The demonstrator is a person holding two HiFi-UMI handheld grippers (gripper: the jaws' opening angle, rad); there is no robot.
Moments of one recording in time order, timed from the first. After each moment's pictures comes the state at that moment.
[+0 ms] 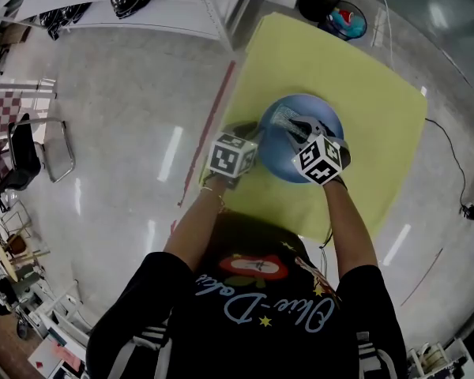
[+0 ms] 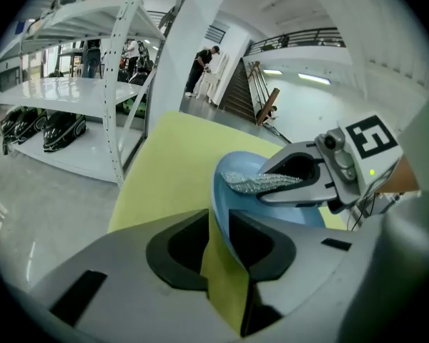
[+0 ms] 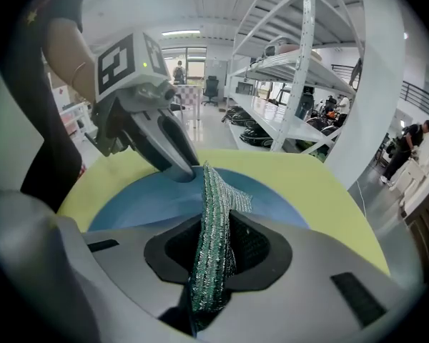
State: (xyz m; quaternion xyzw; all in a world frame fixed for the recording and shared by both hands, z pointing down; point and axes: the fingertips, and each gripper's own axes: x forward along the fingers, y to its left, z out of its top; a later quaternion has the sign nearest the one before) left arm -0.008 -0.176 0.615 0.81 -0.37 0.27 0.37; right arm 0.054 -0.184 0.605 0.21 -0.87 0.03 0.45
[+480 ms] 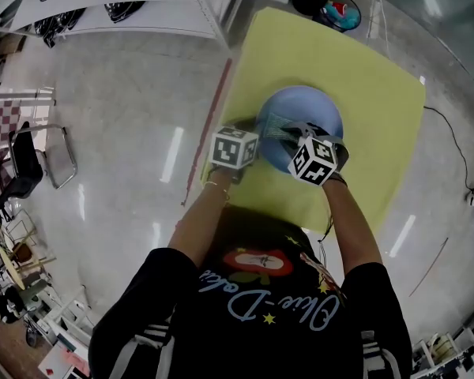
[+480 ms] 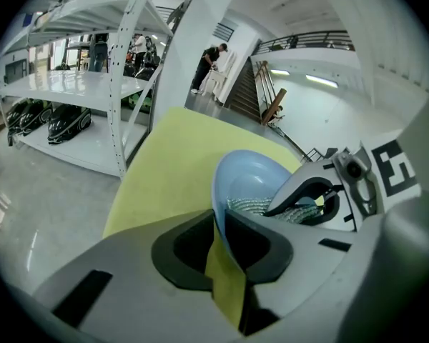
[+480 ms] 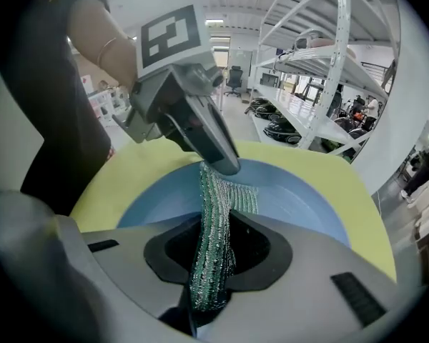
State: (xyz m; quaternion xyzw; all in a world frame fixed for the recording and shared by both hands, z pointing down) left arm -0.007 -0.175 0.618 0.79 -0.38 0.27 0.39; right arm 0.041 -0.134 0.617 0.12 -0.87 0.02 0.49
